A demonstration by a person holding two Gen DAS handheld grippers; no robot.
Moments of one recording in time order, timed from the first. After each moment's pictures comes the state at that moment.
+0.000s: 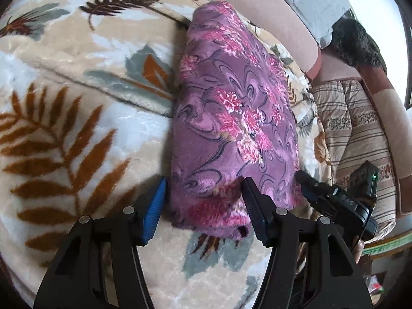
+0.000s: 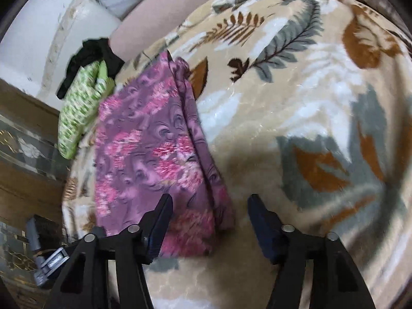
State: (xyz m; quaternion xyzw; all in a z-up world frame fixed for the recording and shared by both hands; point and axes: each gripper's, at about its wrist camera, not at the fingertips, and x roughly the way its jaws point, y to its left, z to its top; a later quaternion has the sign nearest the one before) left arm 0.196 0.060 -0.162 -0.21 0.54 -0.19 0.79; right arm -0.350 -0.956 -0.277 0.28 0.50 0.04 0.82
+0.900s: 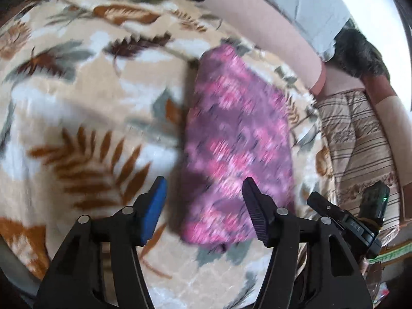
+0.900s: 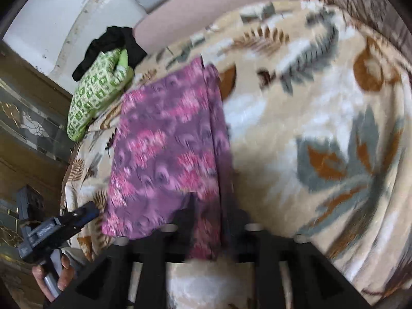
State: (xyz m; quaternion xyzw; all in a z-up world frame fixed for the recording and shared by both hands) left arm 0.204 0.088 -0.105 -0.19 0.51 -0.15 0.82; right arm -0.367 -0.945 -0.236 0.24 0.47 0.07 0.85
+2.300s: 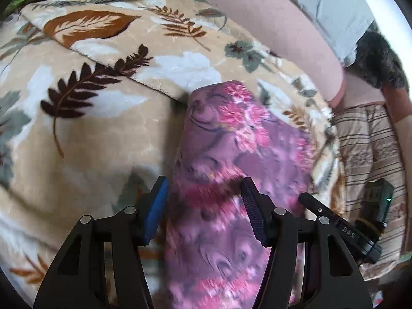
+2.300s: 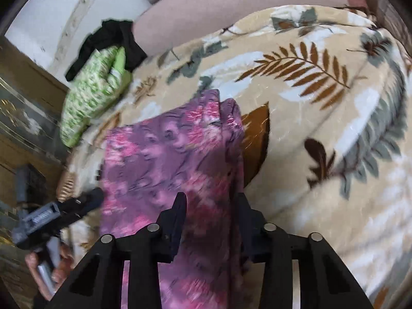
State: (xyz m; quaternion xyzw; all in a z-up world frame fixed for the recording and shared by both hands) left arm 0.348 0.053 -0.137 -0.18 0.55 -0.14 0.80; right arm -0.217 -0.948 -0.268 0.21 0.50 0.11 0.84
